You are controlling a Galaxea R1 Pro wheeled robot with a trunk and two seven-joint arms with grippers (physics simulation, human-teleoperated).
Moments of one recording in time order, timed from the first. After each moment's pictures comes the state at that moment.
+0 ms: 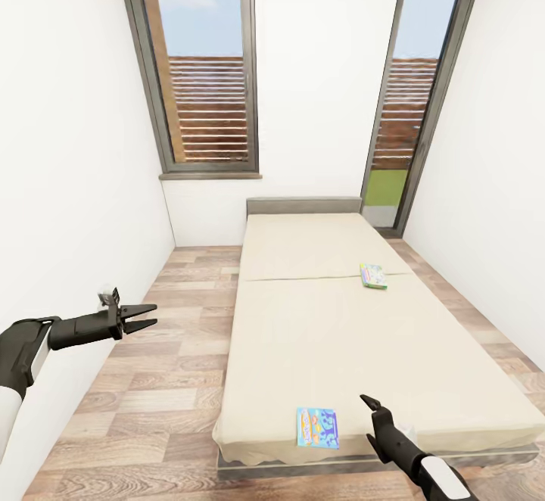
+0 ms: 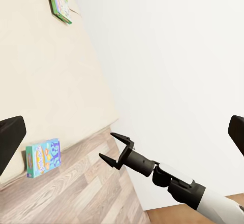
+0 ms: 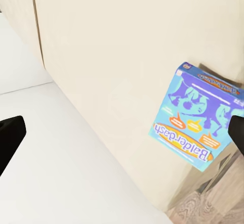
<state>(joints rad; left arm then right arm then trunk) -0.80 0.41 0.29 -0.68 -0.04 0.93 -1.57 -0.43 -0.07 -0.29 -0.43 -1.13 0.41 0.28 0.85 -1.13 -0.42</state>
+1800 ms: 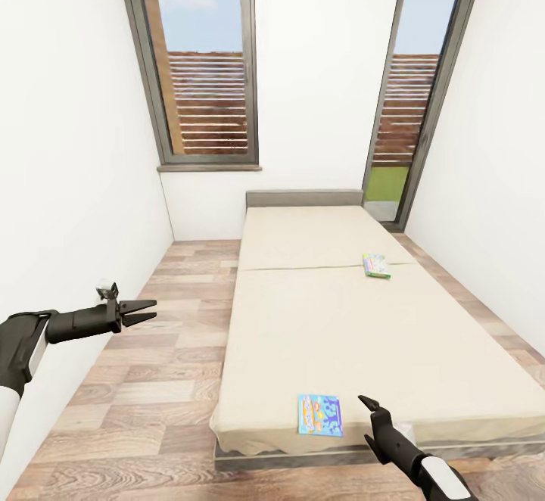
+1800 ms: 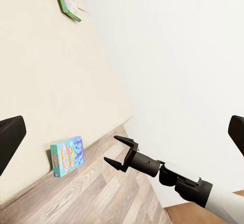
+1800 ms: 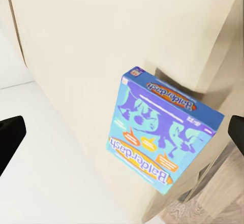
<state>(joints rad) -0.79 0.41 0.28 -0.77 -0.04 0.94 -1.57 -0.43 -0.08 -0.29 -0.43 -1.12 0.44 0.28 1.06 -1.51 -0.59</state>
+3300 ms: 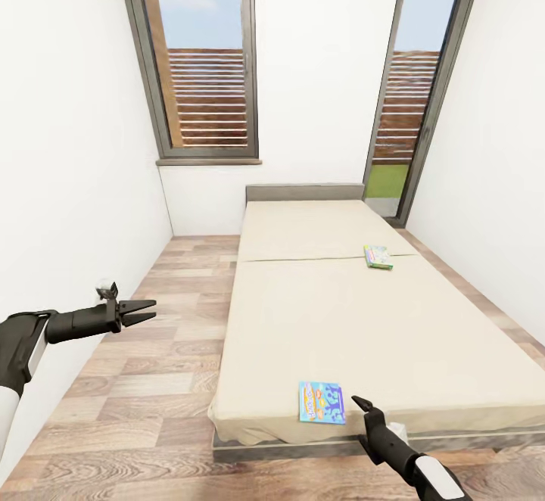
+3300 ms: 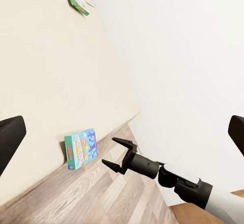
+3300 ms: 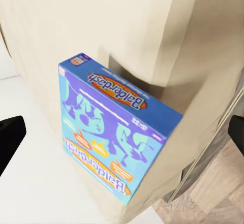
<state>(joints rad) -0.79 0.41 0.28 -0.77 -0.04 0.94 -1.57 -0.43 -0.06 -0.28 -0.43 -1.13 0.46 0.28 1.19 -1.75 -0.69</state>
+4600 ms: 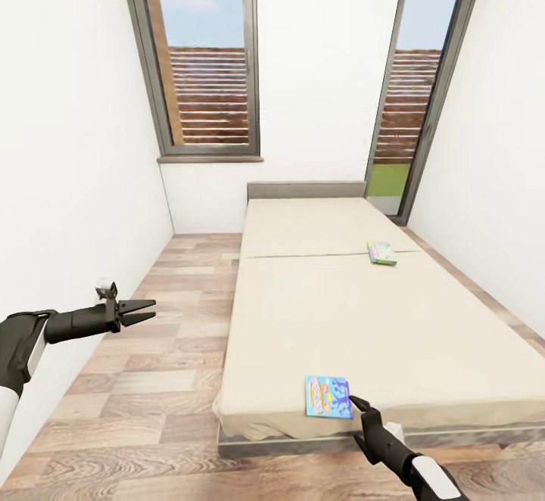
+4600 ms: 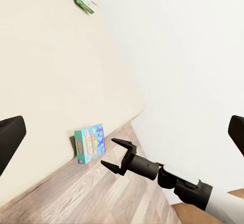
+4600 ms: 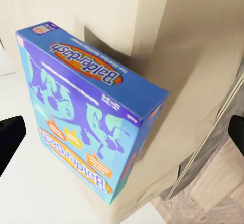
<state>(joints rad) -0.79 0.41 0.29 -0.77 -0.04 0.94 -1.57 -0.43 -0.05 -0.28 -0.43 -1.12 0.46 0.29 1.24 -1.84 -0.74</state>
